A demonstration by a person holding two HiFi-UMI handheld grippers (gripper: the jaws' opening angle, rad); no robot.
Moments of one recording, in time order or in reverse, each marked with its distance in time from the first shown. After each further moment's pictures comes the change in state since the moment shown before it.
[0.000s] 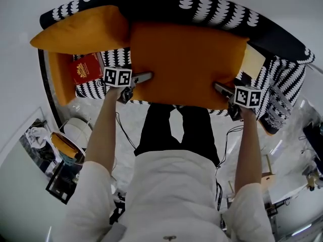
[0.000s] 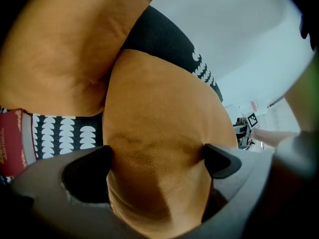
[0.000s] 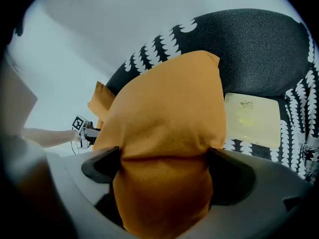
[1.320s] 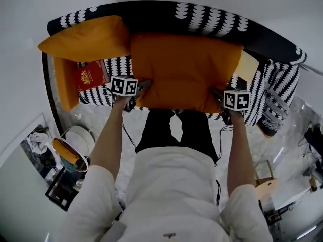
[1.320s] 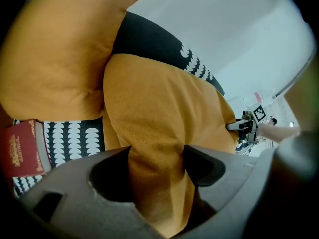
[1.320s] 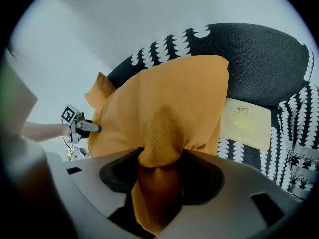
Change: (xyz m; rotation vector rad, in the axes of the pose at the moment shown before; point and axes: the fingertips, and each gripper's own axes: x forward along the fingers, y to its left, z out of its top) left arm -0.019 -0.035 -0.005 0.068 0.007 0.088; right arm -0.016 0.020 -0.011 -0.066 0.034 -0.099
